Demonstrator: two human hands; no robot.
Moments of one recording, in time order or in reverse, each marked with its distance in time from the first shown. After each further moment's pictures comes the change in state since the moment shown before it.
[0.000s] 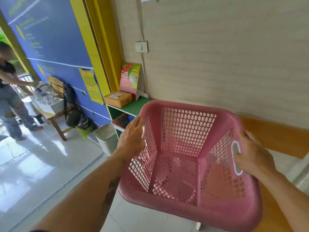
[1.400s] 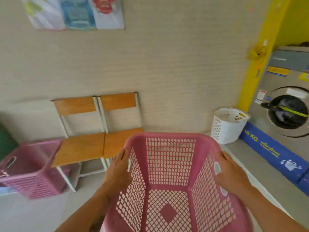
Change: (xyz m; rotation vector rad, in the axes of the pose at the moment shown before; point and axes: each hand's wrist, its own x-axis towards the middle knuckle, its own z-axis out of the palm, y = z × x) left_hand -0.689 0.610 -0.093 -0.387 -0.341 0.595; right_hand -0.898 0.425 -0.395 -0.106 0.039 0.729
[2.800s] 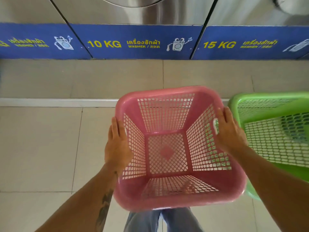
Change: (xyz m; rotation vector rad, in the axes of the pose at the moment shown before) left_hand -0.037 0.640 0.687 0.146 -0.863 0.982; right_hand -0.234 0.712 0.149 0.006 -0.041 1.382
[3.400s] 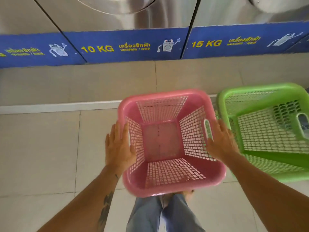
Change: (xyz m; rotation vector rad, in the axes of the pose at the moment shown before) left_hand -0.027 0.016 -0.010 0.185 0.047 0.155; right_hand -0.053 0.009 0.009 0.226 -0.075 0.101
